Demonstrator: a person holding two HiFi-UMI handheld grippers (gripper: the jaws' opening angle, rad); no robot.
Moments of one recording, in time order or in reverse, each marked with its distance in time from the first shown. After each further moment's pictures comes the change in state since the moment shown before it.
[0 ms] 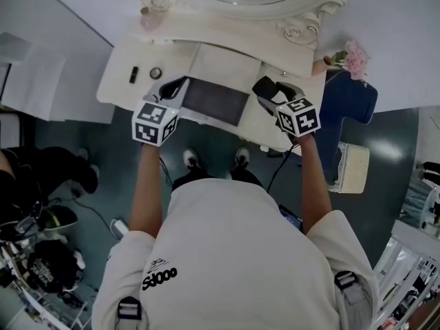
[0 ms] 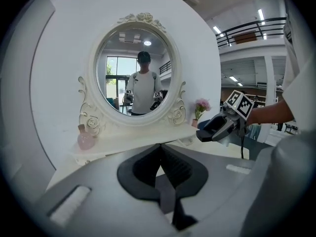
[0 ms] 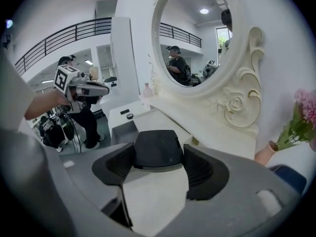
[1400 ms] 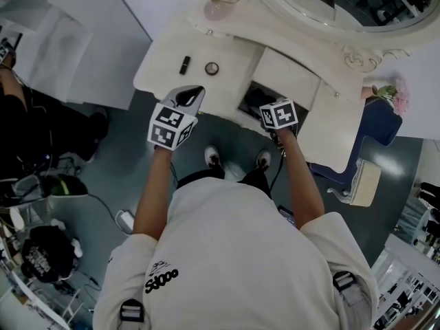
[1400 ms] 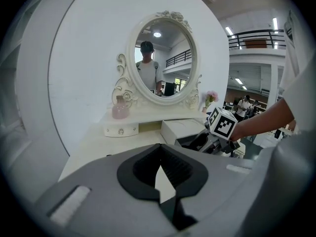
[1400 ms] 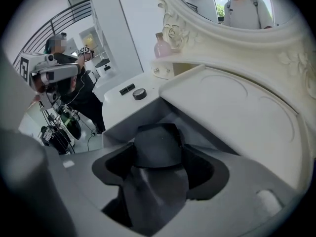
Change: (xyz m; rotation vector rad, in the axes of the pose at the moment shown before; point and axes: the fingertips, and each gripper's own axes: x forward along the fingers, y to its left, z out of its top) left arm -0.070 0.126 -0.110 -0.103 0.095 -0.012; right arm 0.217 0.137 -0.017 0.135 0.285 0.053
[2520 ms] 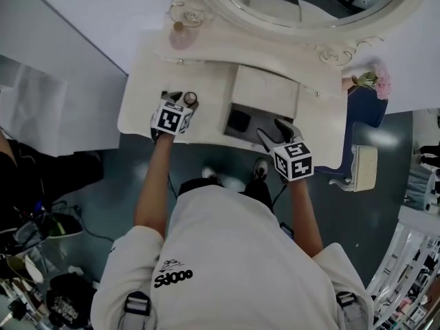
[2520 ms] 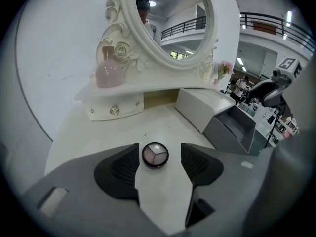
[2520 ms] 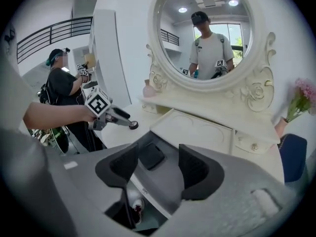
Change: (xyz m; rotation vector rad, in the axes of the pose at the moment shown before) left arm 0.135 0.072 -0.048 0.065 0.308 -0.064; right arm -0.132 0.006 0.017 0.093 -0.306 -0.202
